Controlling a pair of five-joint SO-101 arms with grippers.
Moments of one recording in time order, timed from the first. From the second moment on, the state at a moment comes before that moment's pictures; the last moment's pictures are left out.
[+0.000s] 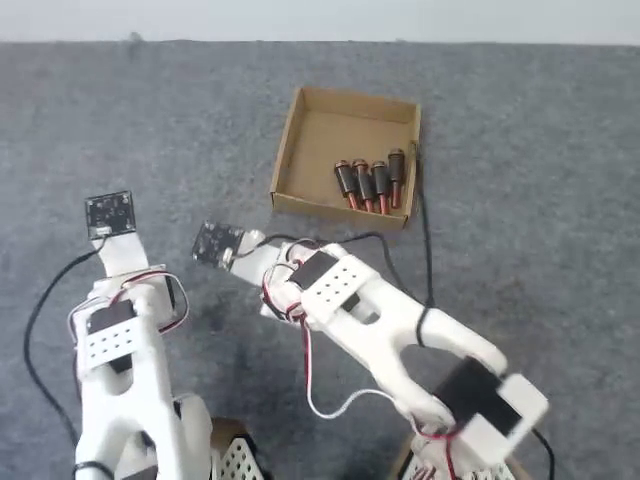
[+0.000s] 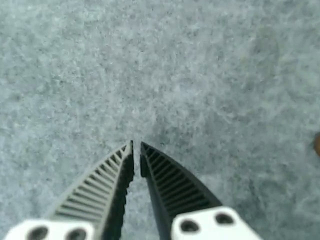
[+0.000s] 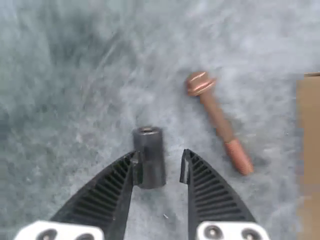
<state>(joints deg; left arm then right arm) -28.7 -38.5 73.9 37.1 -3.7 -50.0 3.5 30.6 43.3 28.0</state>
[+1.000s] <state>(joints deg) -28.7 -38.5 73.9 37.1 -3.7 -47.4 13.3 21.0 51.1 19.1</state>
